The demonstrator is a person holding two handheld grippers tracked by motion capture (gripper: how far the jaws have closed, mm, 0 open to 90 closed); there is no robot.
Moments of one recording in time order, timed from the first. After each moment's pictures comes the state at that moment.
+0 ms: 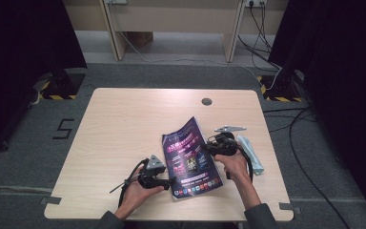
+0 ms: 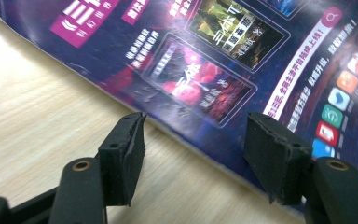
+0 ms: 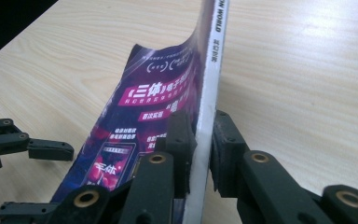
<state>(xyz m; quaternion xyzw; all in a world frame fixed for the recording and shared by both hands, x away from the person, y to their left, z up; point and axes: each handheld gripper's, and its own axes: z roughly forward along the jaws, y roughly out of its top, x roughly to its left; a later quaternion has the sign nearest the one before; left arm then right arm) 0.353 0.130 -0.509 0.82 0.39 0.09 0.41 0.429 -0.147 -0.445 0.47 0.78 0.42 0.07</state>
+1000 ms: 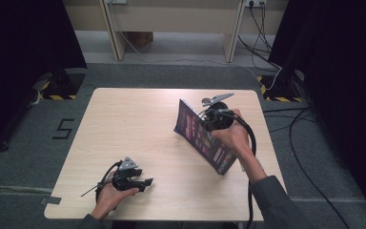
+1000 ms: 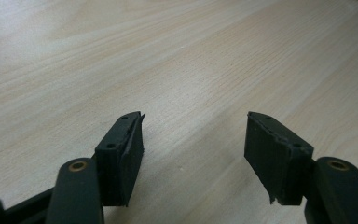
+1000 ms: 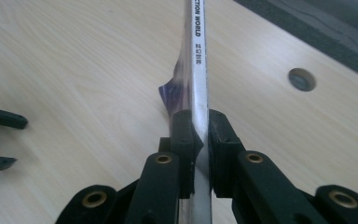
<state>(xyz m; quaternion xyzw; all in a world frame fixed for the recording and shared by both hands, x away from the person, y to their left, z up) 0.342 0.200 -0.511 0.81 0.43 0.09 0.39 0.447 -0.115 -0.327 0.37 0.86 0.31 0.18</state>
